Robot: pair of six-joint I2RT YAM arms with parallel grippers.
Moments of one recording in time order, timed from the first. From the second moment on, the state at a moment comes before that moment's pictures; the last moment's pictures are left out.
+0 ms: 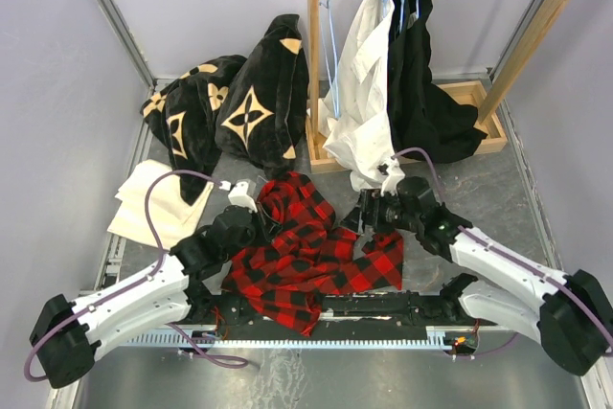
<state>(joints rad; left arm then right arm) -0.83 0.72 0.35 -0.17 -0.23 -0.79 0.61 0.98 0.46 -0.05 -0.30 0.62</state>
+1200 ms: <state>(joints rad) -0.83 0.62 0.24 -0.14 -0.17 -0.82 0.80 1.17 0.49 0.46 -0.29 0.76</state>
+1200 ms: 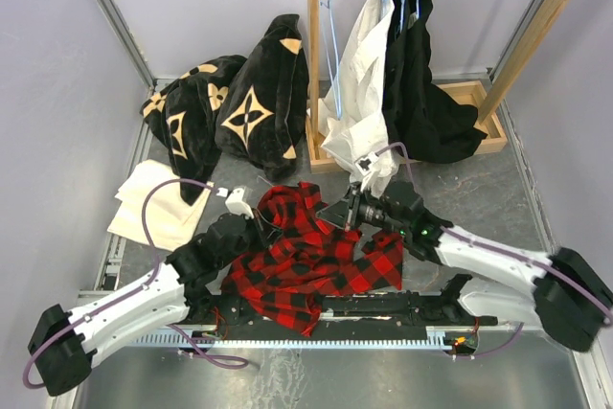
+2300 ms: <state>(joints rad) -0.78 1.20 1.07 0.09 0.09 -0.58 0.88 0.89 1.14 -0.12 -0.13 0.35</state>
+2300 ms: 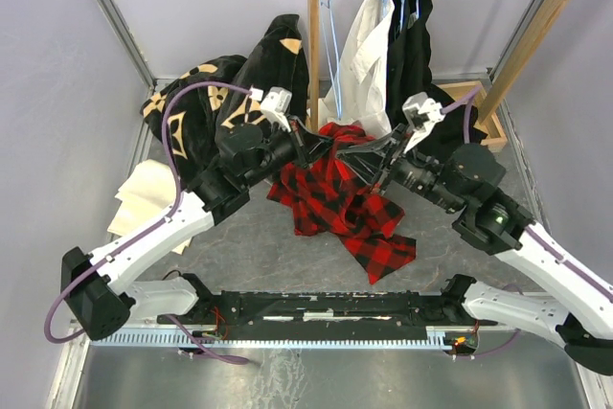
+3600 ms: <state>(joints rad) -0.57 0.58 0.73 -0.67 -0.48 -0.65 1.24 1.26 1.15 -0.13 0.07 0.09</state>
